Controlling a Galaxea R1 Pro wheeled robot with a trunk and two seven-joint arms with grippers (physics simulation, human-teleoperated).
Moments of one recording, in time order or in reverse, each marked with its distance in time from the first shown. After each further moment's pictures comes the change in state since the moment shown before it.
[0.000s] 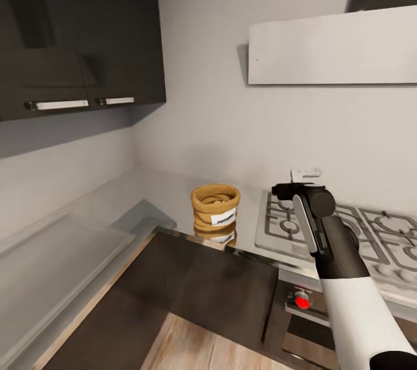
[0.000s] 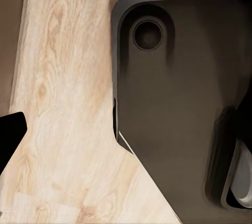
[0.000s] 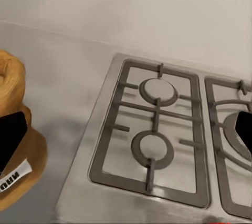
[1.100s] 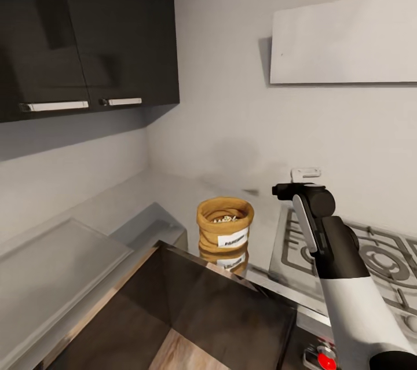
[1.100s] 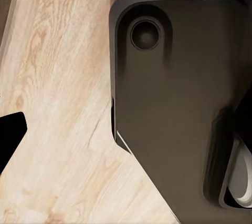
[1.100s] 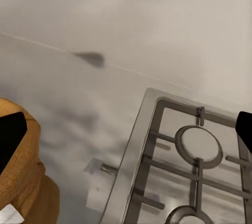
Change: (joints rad) left arm 0.000 -0.004 0.000 0.000 0.000 0.000 0.000; right arm 0.000 0.000 0.000 0.000 0.000 0.001 -0.001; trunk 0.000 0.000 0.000
